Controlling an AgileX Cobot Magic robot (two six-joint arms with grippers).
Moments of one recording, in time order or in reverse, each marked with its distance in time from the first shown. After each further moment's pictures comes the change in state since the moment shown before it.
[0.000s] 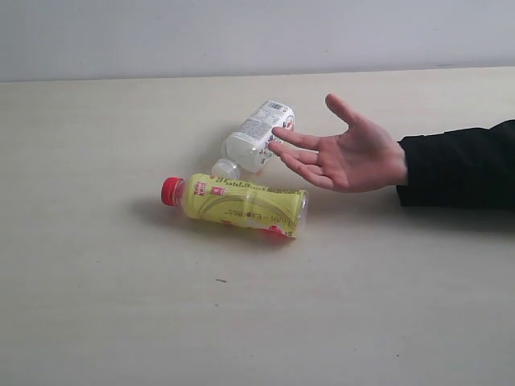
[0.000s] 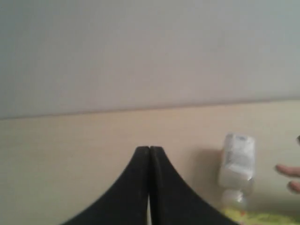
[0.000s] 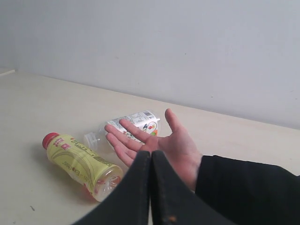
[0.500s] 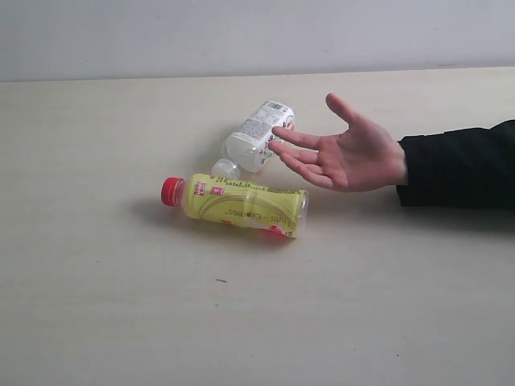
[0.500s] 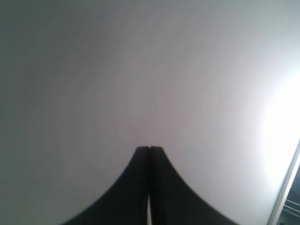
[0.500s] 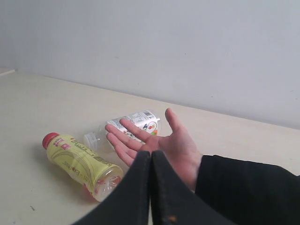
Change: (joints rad) left arm 0.000 -0.843 0.639 -0.363 -0.606 -0.145; right arm 0.000 0.000 0.000 0.000 0.001 0.000
